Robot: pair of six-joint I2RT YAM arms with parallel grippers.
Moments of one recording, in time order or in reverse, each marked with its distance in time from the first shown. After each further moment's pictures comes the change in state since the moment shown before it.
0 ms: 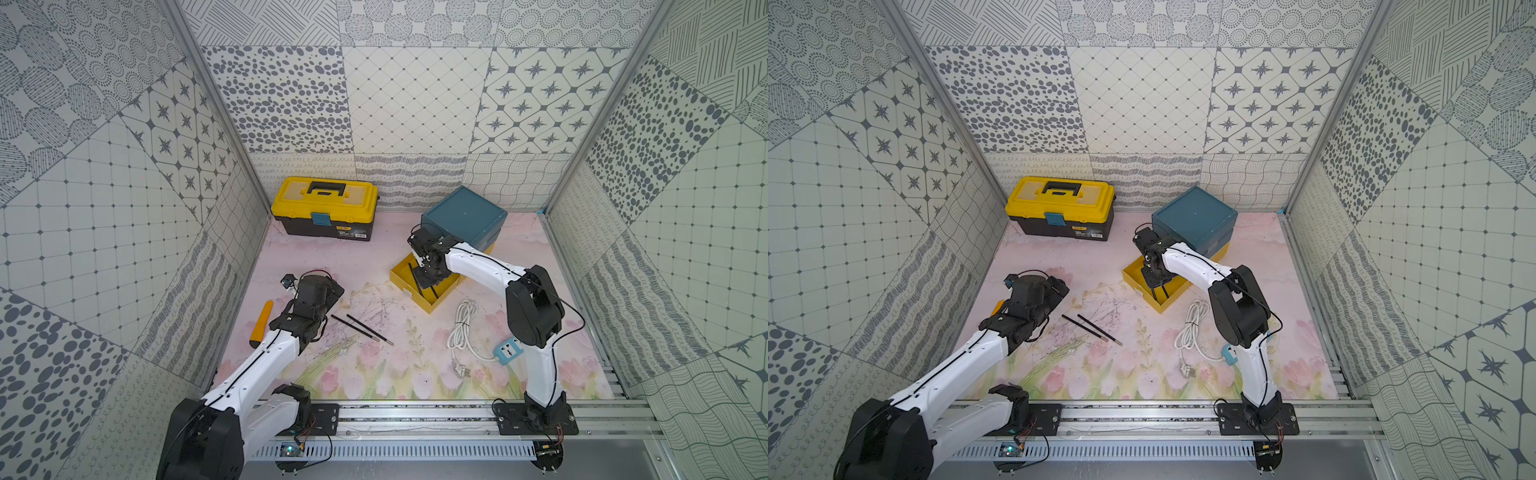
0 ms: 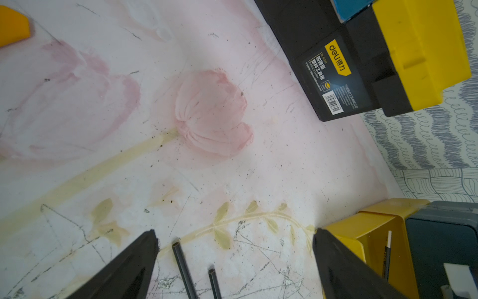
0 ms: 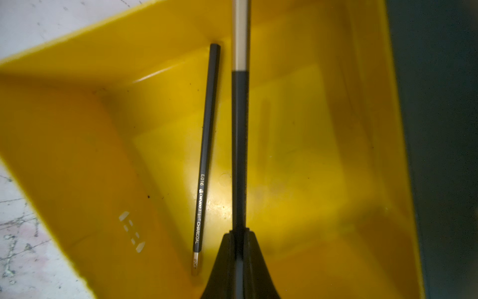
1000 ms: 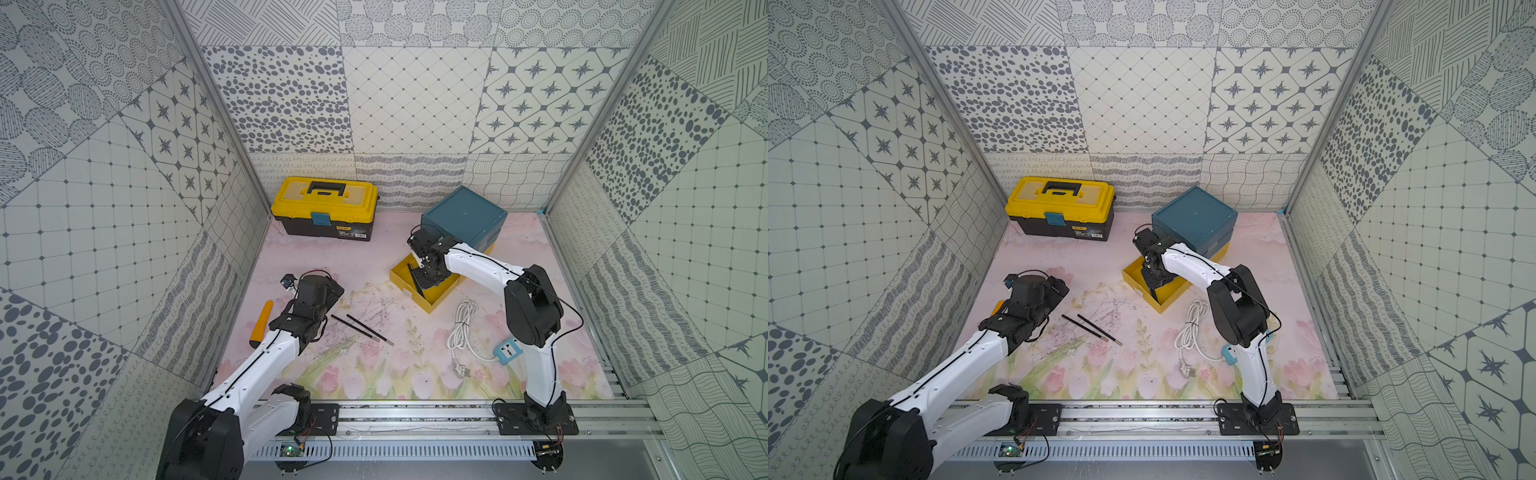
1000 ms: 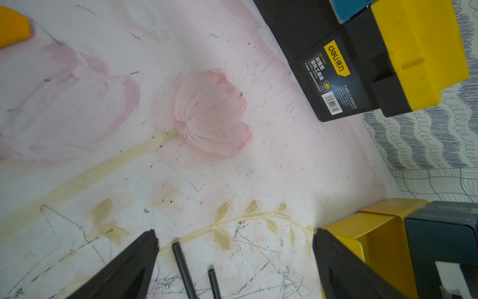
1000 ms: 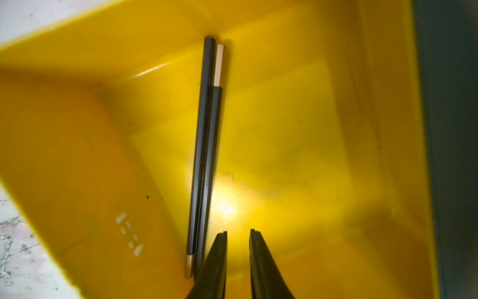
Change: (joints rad) left arm 0.000 -0.002 0.000 0.000 0.000 0.000; right arm 0.000 -0.002 -0.003 0.002 -0.008 -0.002
